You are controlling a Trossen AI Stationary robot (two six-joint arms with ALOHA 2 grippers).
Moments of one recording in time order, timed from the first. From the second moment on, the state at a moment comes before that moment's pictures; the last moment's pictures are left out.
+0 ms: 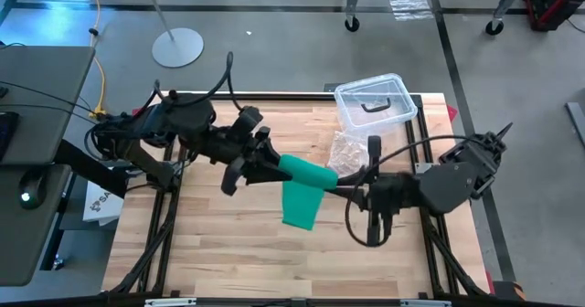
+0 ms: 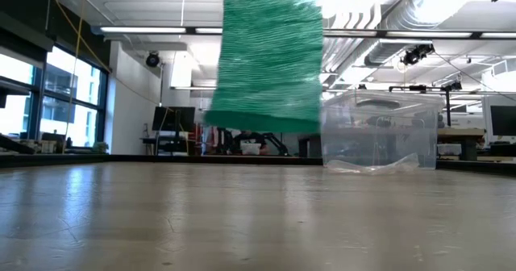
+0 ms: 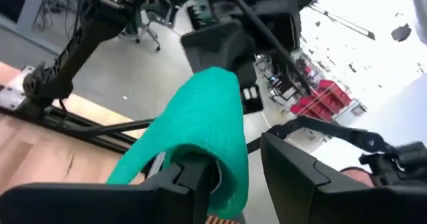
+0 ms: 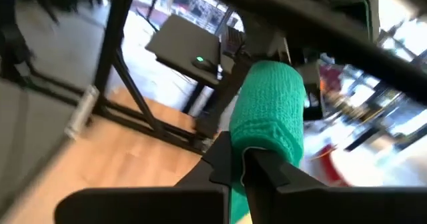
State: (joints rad) left arm -0.23 1.59 2.09 -0.58 0.08 -0.70; right arm 0.59 1.73 2.34 -0.91 0.67 -0.33
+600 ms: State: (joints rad) left arm -0.31 1.59 2.09 -0.70 0.02 0.29; right arm 0.58 1.75 2.34 -0.90 0.66 0.55
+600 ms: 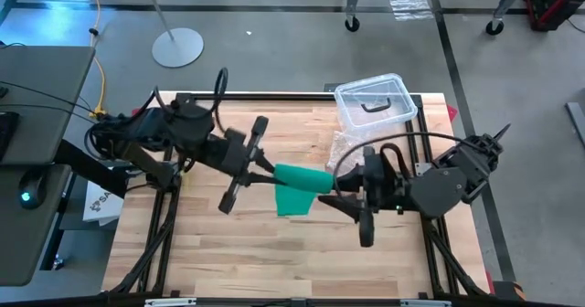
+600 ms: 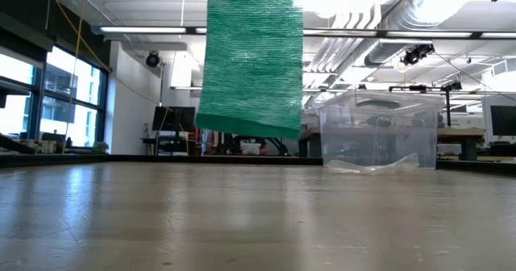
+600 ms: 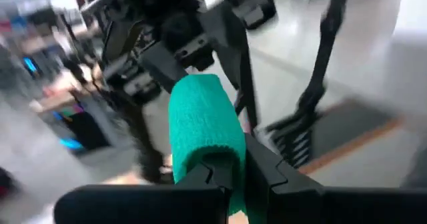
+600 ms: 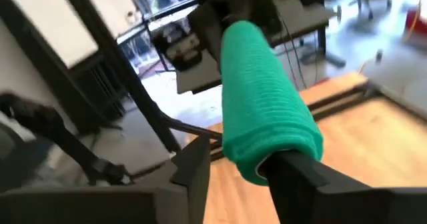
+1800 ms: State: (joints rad) left arm -0.31 1.59 2.09 -0.62 0.01 0.09; right arm 0.62 1.74 2.34 -0.88 0.76 0.36
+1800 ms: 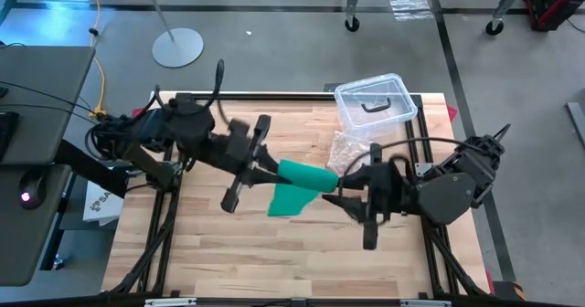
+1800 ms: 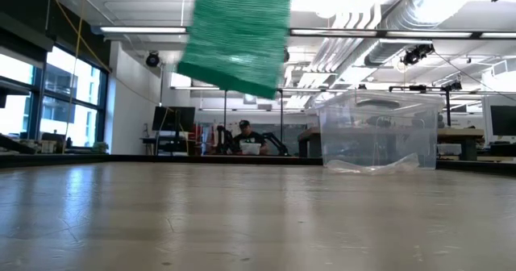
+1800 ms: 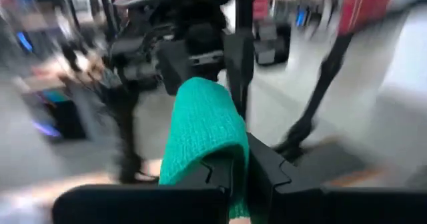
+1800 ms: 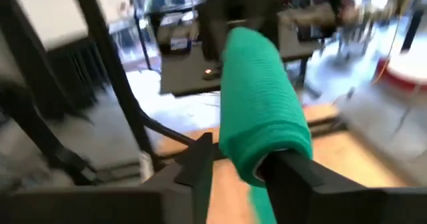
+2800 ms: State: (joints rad) left arm -0.28 1.59 2.09 -0.66 0.03 -0.43; right arm 0.61 1.75 2.34 -0.93 0.78 0.06
